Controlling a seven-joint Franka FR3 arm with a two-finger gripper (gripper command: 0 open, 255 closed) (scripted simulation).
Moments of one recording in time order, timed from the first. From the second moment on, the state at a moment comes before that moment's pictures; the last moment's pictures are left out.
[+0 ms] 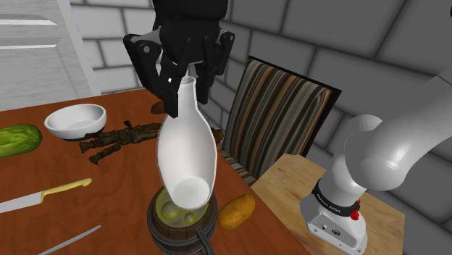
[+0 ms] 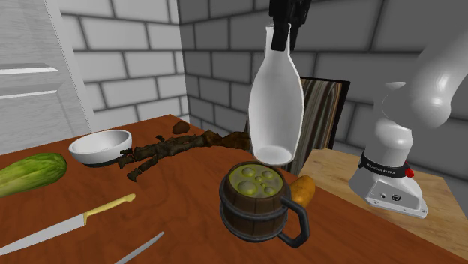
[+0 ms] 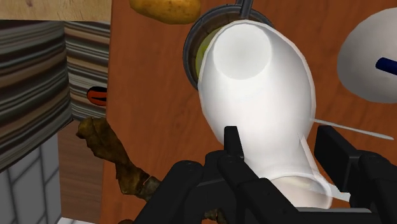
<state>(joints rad) 0.27 -0.39 0.62 -1.84 0.13 1.59 0.81</state>
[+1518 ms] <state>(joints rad) 0.29 -0.44 0.63 -2.07 0.16 1.78 0.81</state>
